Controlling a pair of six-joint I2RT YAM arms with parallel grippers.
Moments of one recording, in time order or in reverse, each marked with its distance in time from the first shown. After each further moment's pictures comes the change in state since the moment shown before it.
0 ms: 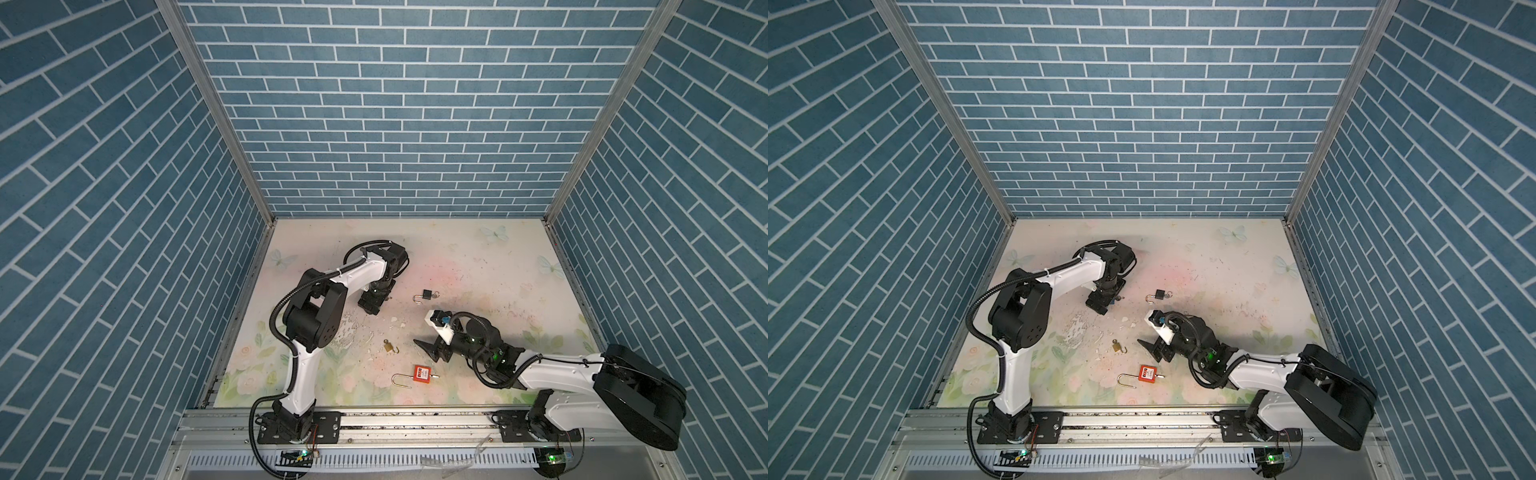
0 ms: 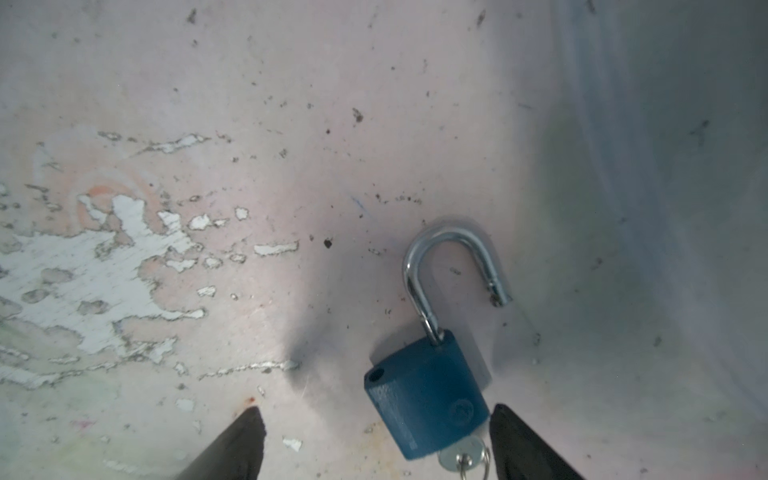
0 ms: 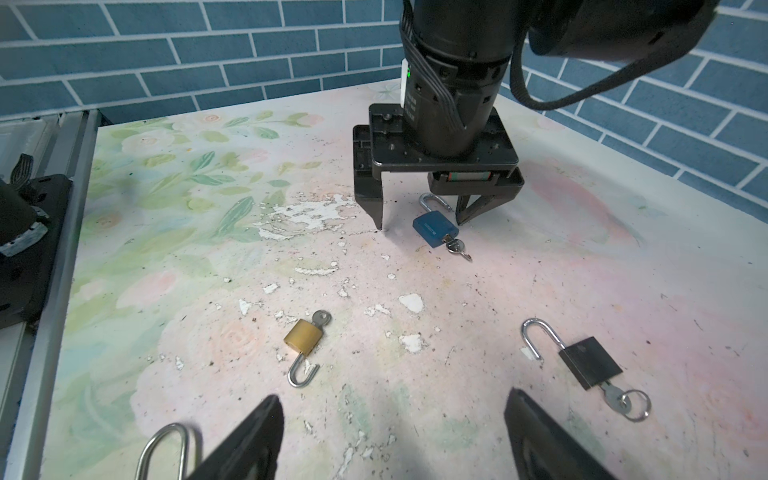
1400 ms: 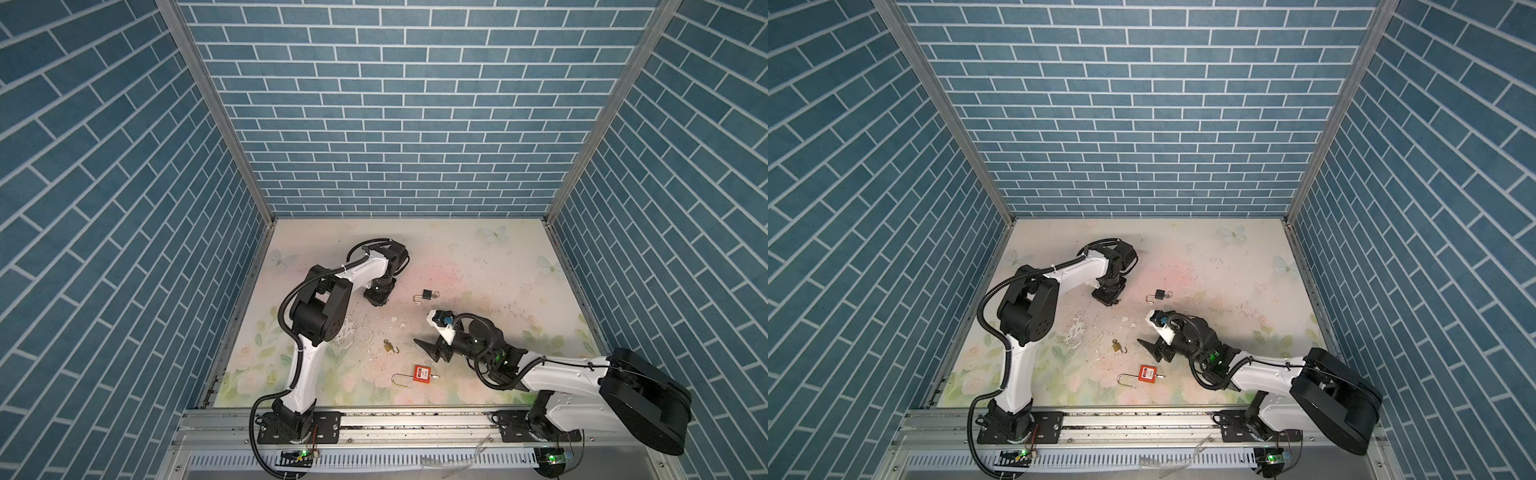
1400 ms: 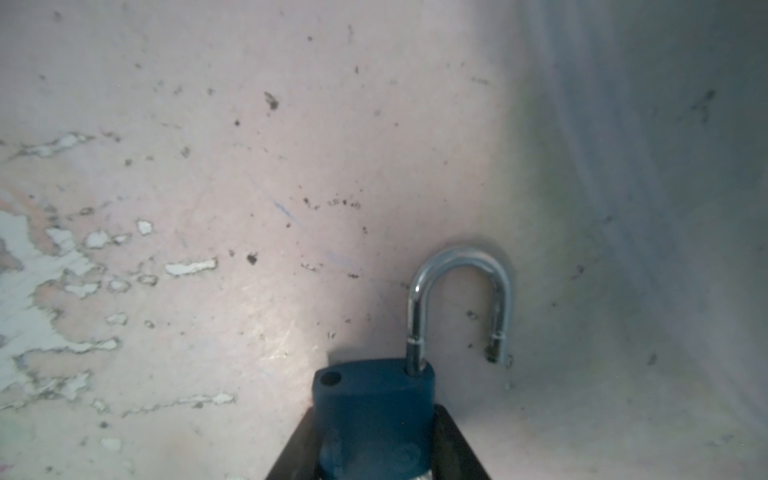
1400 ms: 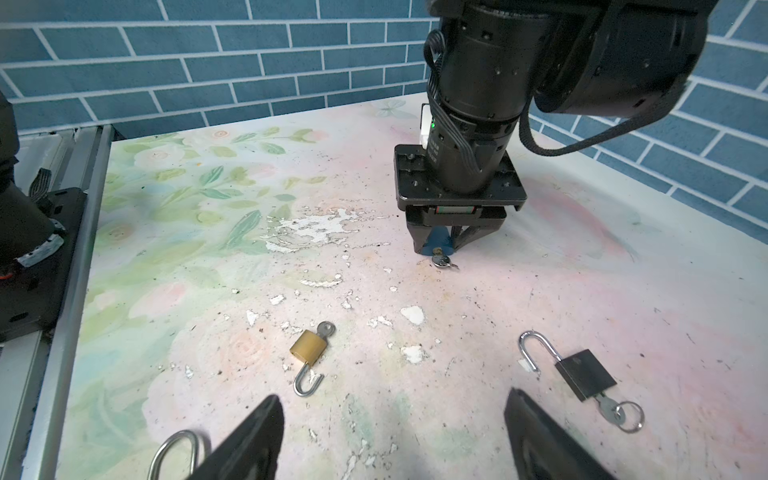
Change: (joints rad) left arm 0.015 0.061 0.049 0.035 0.037 0.072; right arm 0.003 -0.026 -0.004 0.011 0.006 0.000
